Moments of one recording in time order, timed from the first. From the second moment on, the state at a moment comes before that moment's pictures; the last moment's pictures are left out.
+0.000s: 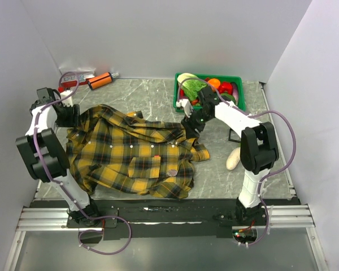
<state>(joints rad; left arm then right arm) 0.39 1.80 1.43 -0.67 0.30 0.35 0.34 1.90 1.50 -0.79 -0.56 -0.67</state>
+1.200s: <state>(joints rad) 0.39 1.85 1.73 -0.70 0.40 0.35 0.30 1.86 1.68 -0.70 -0.47 -0.57</state>
